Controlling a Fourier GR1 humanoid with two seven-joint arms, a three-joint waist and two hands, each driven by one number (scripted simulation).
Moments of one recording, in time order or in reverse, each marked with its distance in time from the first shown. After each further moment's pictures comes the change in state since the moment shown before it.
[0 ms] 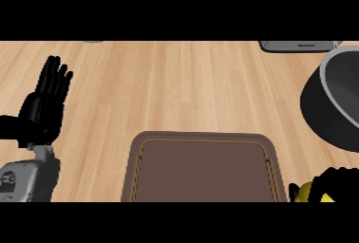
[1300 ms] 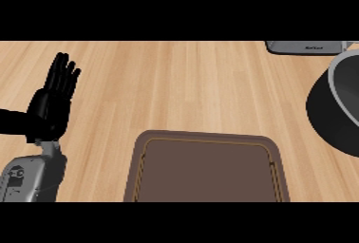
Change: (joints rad) left arm -0.031 -0.015 -0.015 0.025 -0.010 -0.011 -0.008; right arm -0.478 -0.359 -0.802 1.195 -0.797 0.006 -0.773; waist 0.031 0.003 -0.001
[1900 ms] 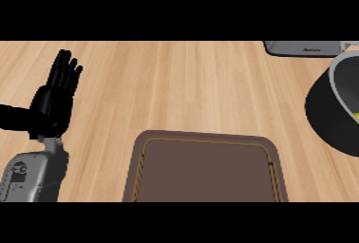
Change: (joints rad) left arm -0.025 -0.006 0.000 0.018 -0.006 0.000 -0.003; right arm -0.218 -0.053 0.089 0.482 0.047 0.154 -0.144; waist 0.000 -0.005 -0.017
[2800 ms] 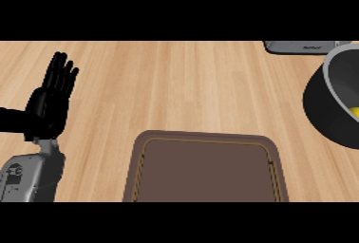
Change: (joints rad) left arm 0.015 0.009 0.022 0.006 0.016 -0.018 -0.007; right arm -0.155 -0.060 -0.267 0.269 -0.338 0.270 -0.056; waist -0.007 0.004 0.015
